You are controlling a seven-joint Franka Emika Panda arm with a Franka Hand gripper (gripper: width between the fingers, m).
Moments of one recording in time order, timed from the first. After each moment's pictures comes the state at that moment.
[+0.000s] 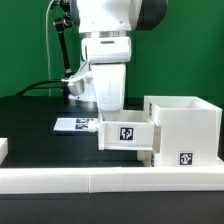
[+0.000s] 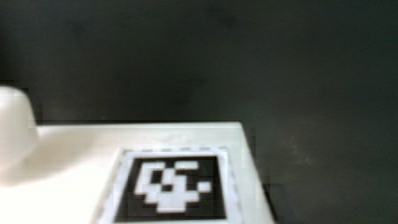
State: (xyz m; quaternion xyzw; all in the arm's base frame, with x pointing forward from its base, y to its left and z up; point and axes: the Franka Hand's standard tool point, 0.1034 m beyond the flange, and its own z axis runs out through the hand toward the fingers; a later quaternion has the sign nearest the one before) arm 0.544 -0.014 0.061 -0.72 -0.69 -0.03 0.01
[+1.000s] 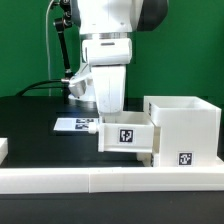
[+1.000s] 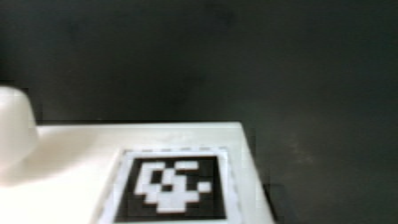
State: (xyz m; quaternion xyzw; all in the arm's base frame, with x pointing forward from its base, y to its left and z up) arm 0.538 -0.012 0.056 -0.73 -0.69 -0.02 0.03
